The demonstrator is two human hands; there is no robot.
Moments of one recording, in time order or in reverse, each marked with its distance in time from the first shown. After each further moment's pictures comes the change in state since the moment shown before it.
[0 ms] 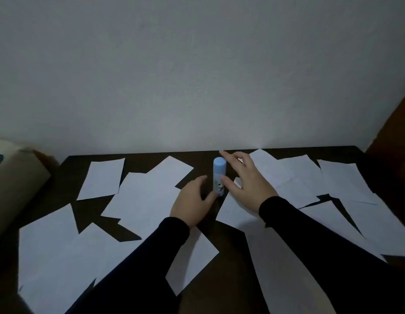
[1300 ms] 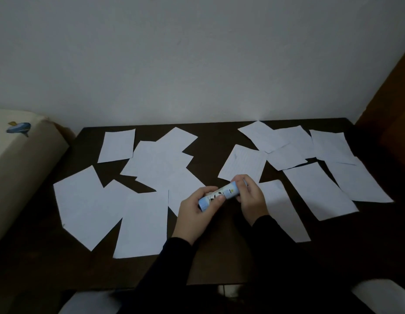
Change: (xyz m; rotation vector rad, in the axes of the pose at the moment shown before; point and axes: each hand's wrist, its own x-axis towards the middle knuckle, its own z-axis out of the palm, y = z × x) left_hand -0.140 -0.018 0.021 -0.562 0.069 -0.026; right_hand -0.122 -0.018 0.058 0.745 0.175 0.348
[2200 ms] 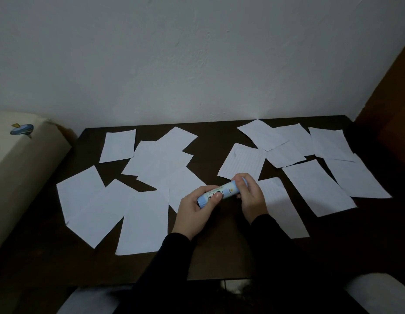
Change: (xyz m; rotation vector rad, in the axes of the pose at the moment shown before) left_hand 0.002 -0.003 -0.001 -0.011 -0.018 0.024; right_hand -0.003 0.002 0.000 0.036 0.022 -0.039
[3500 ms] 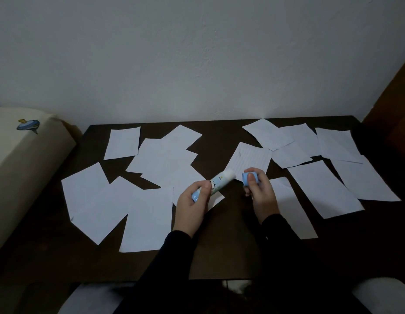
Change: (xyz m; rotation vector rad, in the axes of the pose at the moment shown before) left_hand 0.004 -0.005 -0.005 -0.135 0.144 -0.131; right_hand 0.003 -0.004 -0.010 0.038 0.041 0.026
